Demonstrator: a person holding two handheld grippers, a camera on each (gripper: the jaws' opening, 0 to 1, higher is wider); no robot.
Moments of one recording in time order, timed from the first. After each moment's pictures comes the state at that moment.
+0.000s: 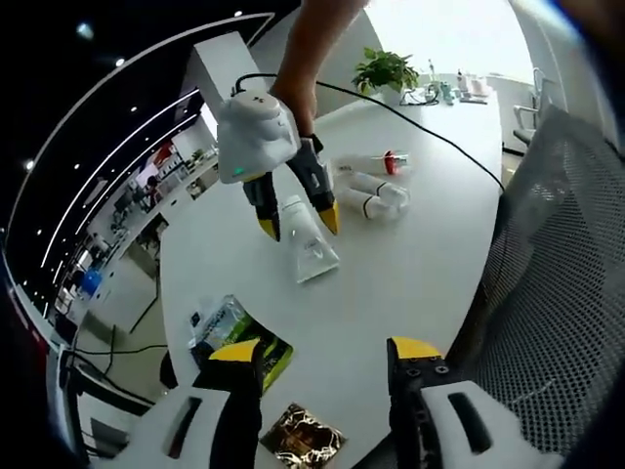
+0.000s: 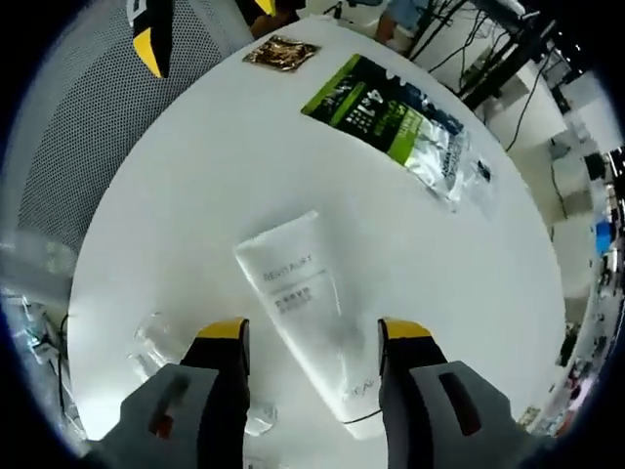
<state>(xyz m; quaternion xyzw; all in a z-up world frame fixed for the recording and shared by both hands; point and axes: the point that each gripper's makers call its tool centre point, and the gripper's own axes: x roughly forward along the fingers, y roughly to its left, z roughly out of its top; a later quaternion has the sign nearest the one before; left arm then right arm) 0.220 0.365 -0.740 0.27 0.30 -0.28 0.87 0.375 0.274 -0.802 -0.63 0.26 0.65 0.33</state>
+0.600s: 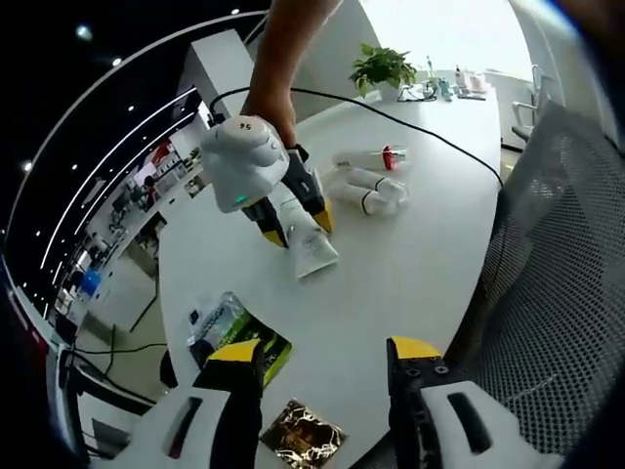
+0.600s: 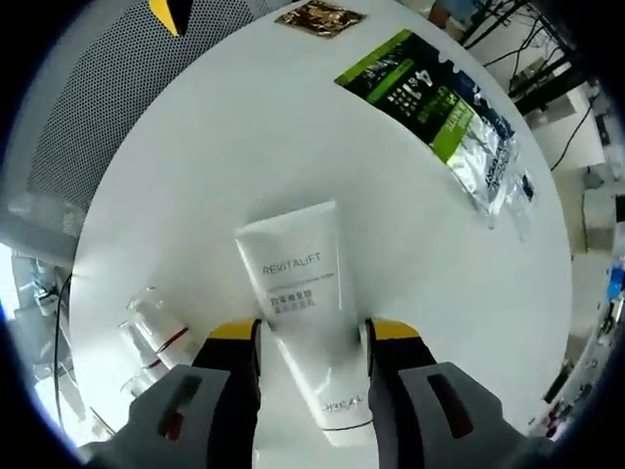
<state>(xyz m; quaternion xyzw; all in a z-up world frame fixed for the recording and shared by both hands) 0.221 0.368 -0.742 0.27 0.30 -0.28 0.87 0.377 0.273 -0.812 -0.66 0.27 0.65 0.26</state>
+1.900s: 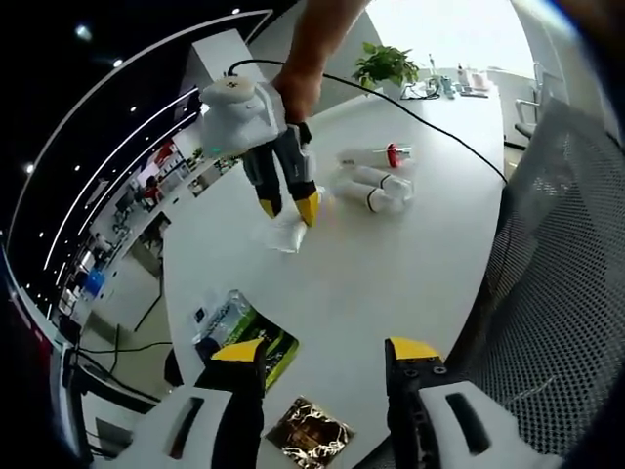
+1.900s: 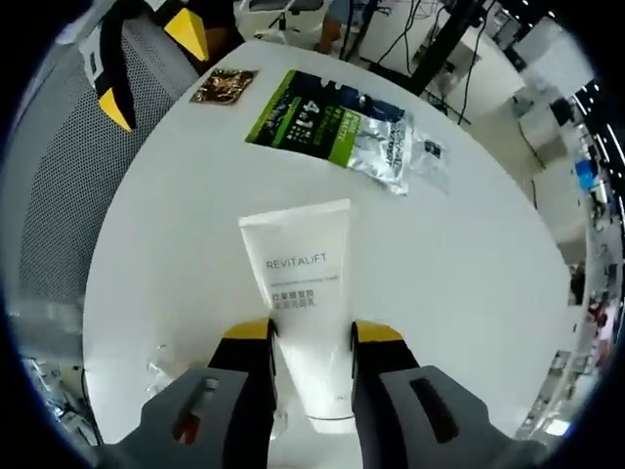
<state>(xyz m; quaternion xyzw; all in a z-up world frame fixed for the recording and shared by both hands) 0.222 0.373 -0.739 0.28 0.30 -0.27 0.87 0.388 0.292 -0.764 -0.53 0.30 0.61 0.50</state>
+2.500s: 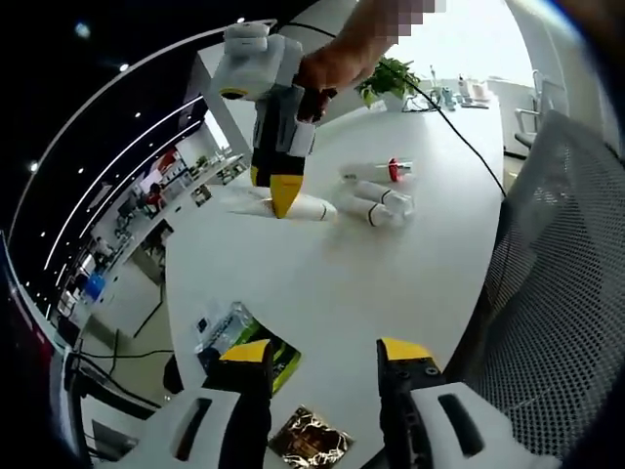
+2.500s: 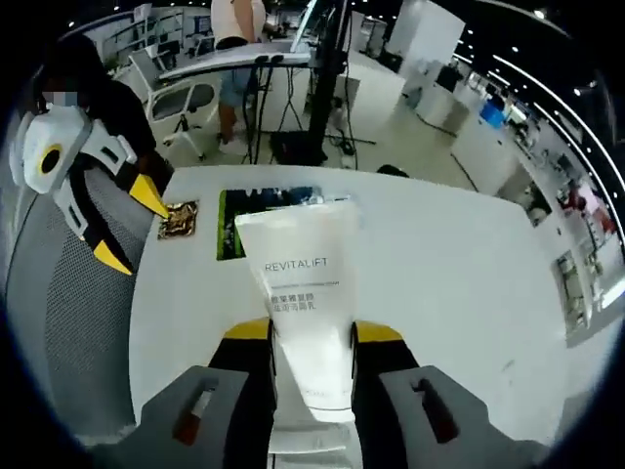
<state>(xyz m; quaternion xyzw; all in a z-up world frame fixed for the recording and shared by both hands) 0.223 0.367 -0.730 0.27 0.28 -0.28 0.88 0.365 0.308 -0.685 -0.31 0.29 0.55 0.72</state>
